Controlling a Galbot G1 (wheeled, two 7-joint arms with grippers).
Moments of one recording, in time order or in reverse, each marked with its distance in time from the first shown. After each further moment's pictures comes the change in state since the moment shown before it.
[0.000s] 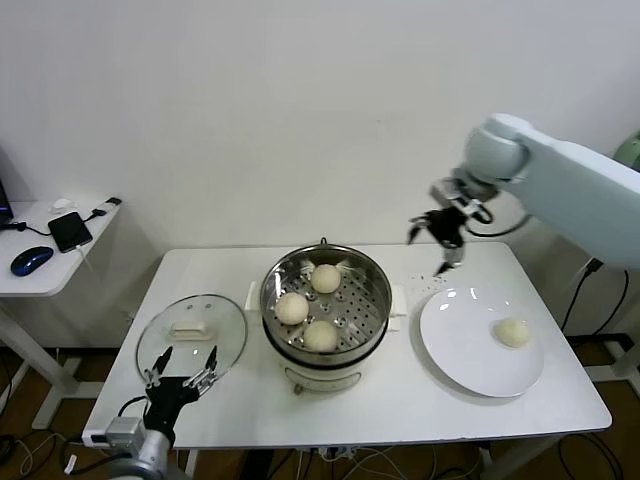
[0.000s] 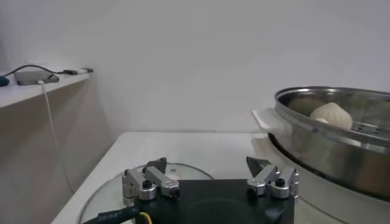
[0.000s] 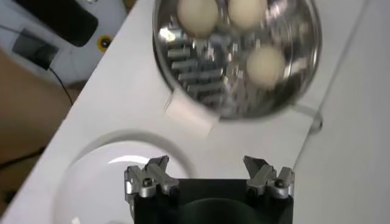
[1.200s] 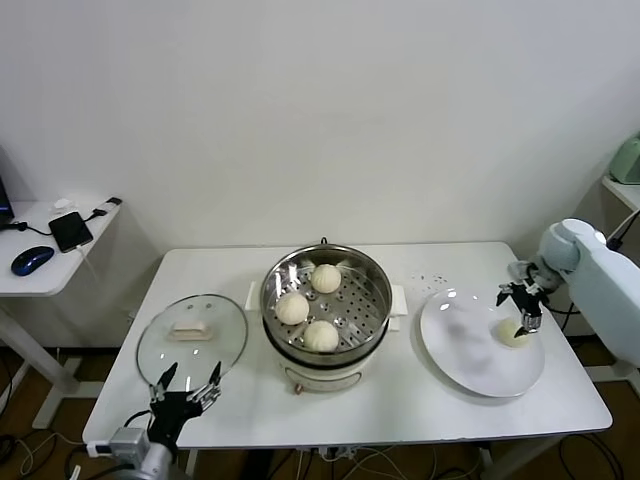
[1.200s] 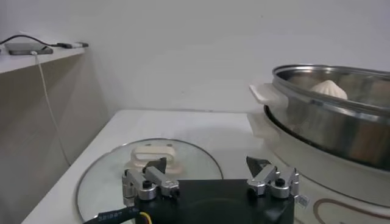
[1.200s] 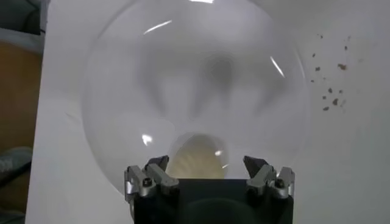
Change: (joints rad) left arm 0.032 0.000 0.001 0.021 -0.004 0.012 0.003; right arm -0.554 0.083 0.557 -0.433 -0.531 0.275 0.086
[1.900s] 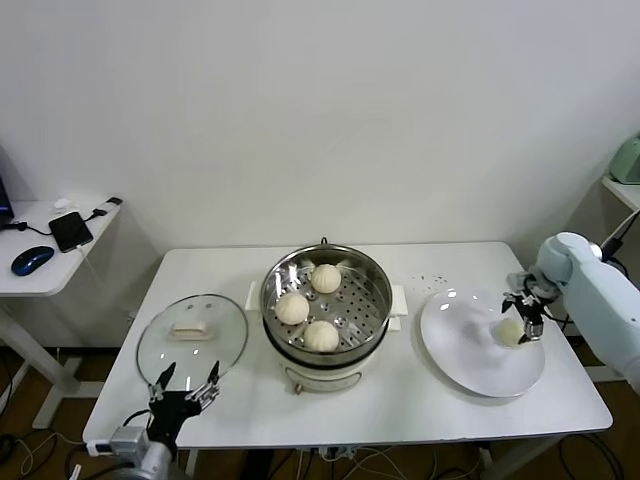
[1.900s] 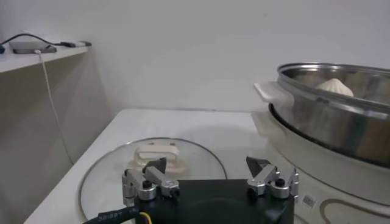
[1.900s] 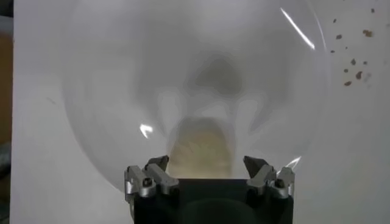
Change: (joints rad) left arm -0.011 0.000 -0.003 0.017 0.002 -0.004 -0.003; right arm -0.043 0.060 0.082 -0.095 -0.136 0.017 0.051
